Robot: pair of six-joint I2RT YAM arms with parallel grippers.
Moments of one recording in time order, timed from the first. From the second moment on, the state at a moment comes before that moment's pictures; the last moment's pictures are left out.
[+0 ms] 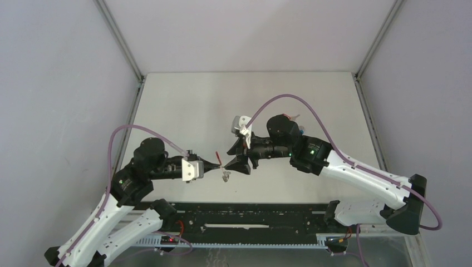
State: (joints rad) left arm -0.68 0.59 0.87 -0.59 0.71 0.59; right arm 1.04 1.21 1.17 -0.27 -0.44 -0.01
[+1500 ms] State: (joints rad) left arm -0.68 0.60 0.87 -0.59 0.71 0.55; right arm 1.13 1.19 1.12 -0.18 -0.40 -0.09
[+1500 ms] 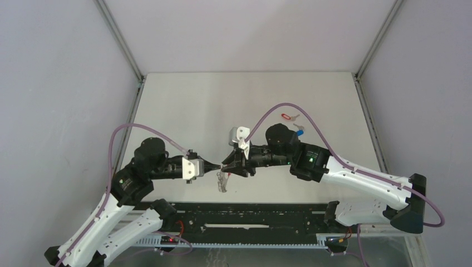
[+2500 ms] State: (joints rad) left arm -0.68 0.62 0.88 -0.63 0.75 0.38; right arm 1.16 1.19 1.12 -0.16 -0.39 -0.03
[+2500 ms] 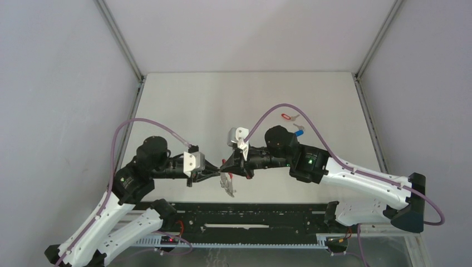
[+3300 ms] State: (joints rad) left arm -0.68 0.61 0.89 -0.65 0.73 0.43; right arm 1.11 1.14 1.10 -0.13 -0.41 0.04
